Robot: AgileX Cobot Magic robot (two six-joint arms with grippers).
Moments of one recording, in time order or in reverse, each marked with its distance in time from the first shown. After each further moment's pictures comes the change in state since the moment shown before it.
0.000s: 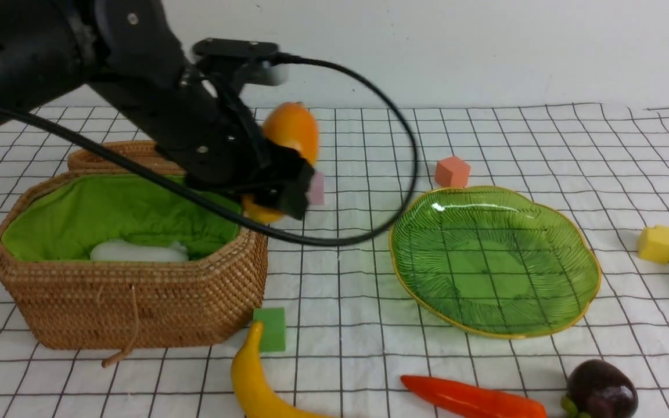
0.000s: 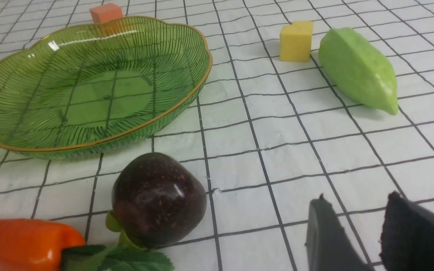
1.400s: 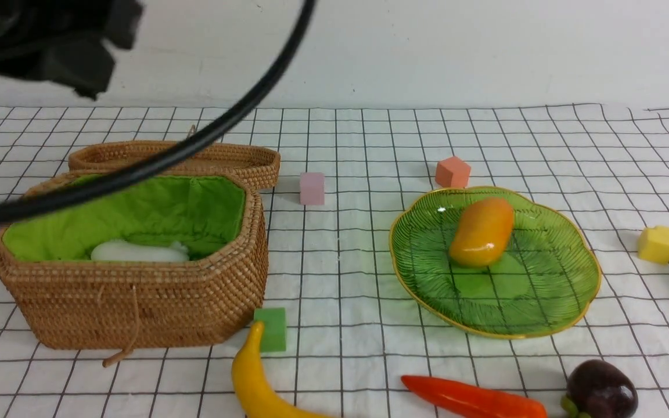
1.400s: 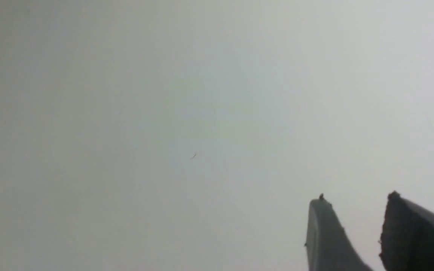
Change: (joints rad) right arm 0.000 0.034 -0.277 -0.002 -0.556 0.352; left arm 0.002 -0.535 0.009 0.384 0.321 -0.355
